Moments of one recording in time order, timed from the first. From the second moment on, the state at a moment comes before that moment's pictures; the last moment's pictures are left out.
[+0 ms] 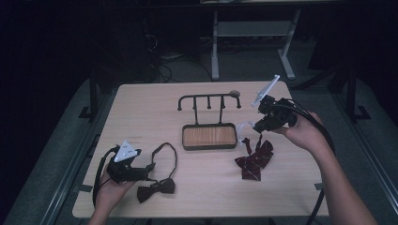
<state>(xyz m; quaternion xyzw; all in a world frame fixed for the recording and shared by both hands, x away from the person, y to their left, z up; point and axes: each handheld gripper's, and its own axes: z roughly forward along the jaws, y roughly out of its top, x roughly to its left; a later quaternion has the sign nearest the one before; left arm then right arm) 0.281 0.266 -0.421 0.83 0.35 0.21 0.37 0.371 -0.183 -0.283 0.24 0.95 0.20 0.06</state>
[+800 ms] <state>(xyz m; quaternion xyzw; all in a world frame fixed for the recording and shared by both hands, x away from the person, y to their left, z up) 0.280 0.265 -0.421 0.83 0.35 0.21 0.37 0.394 -0.170 -0.263 0.25 0.95 0.19 0.08</state>
